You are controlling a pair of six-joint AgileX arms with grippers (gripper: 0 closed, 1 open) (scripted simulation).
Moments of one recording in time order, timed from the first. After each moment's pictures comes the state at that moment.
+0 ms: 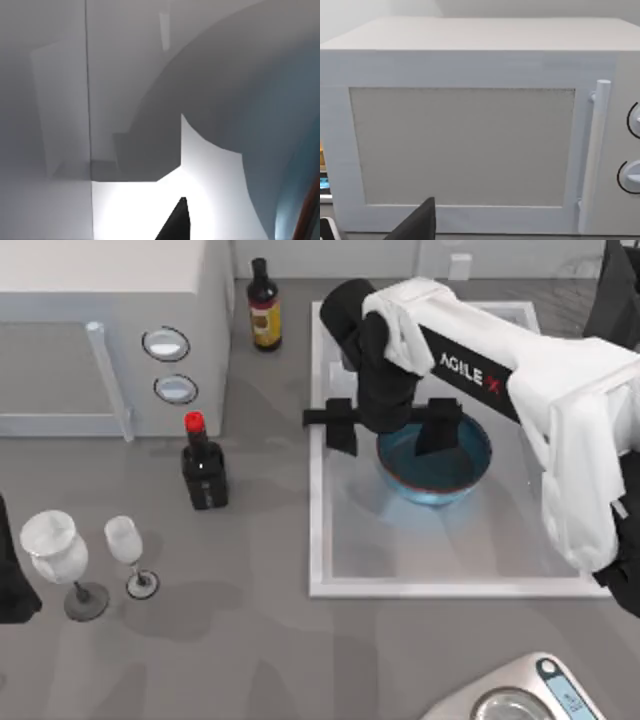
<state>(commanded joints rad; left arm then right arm) 0.00 0.00 0.00 0.00 0.00 0.00 0.50 2.86 2.51 -1.04 0.11 0.52</state>
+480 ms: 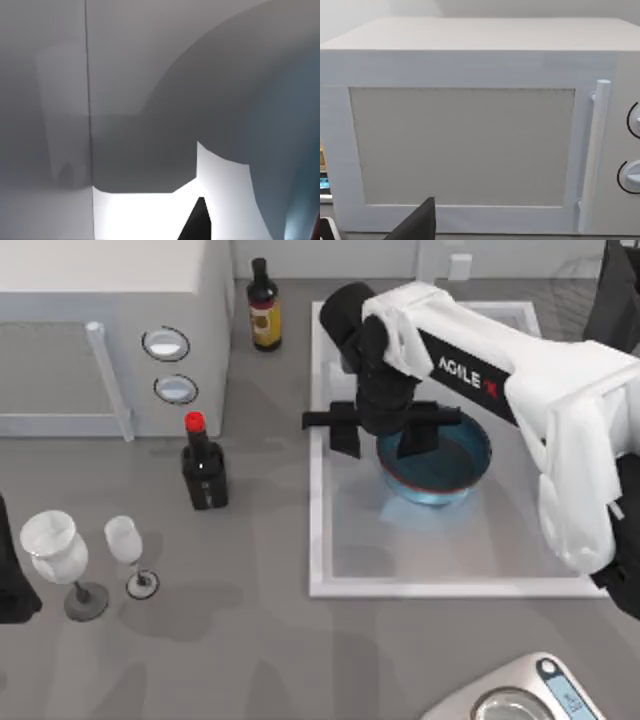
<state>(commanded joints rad) 0.00 0.00 0.00 0.00 0.00 0.00 0.50 2.86 2.51 -1.04 0.11 0.52</state>
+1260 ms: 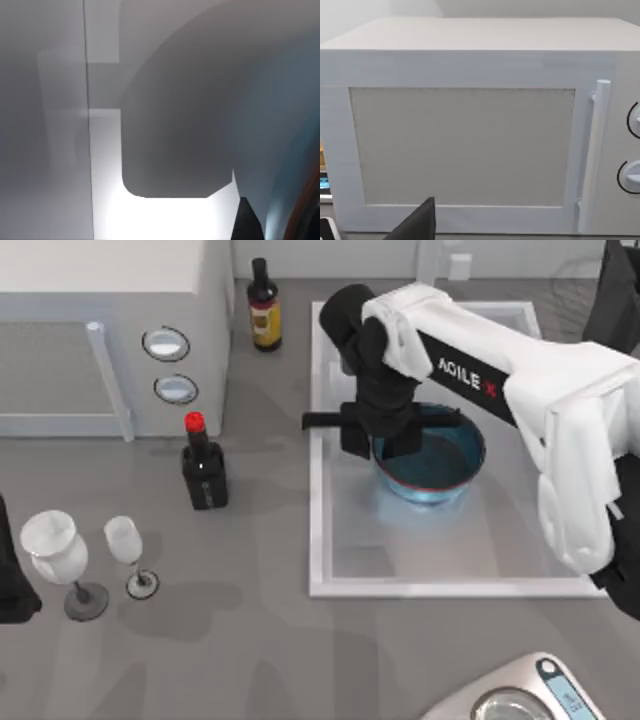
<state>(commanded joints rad) 0.00 0.00 0.00 0.00 0.00 0.00 0.50 2.86 2.51 -1.04 0.11 0.52</state>
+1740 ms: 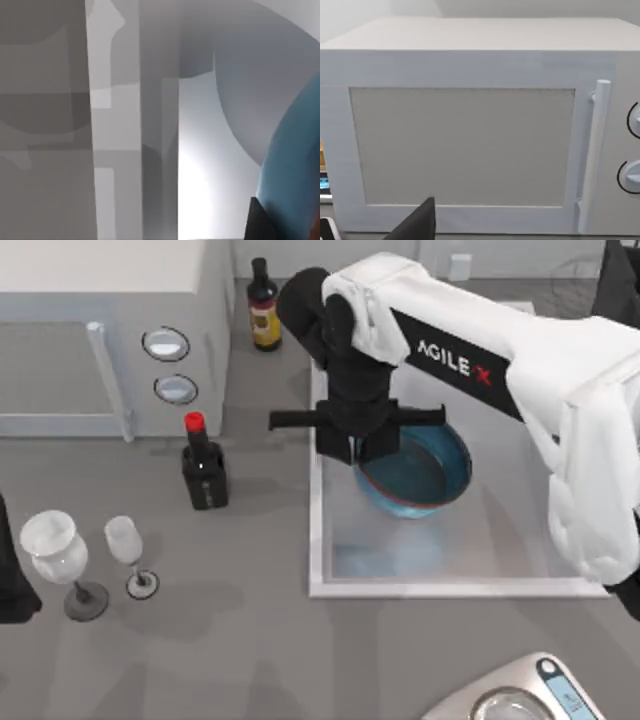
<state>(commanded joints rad) 0.00 0.00 0.00 0.00 0.00 0.00 0.61 2.65 2.36 -1.16 0.13 0.63</state>
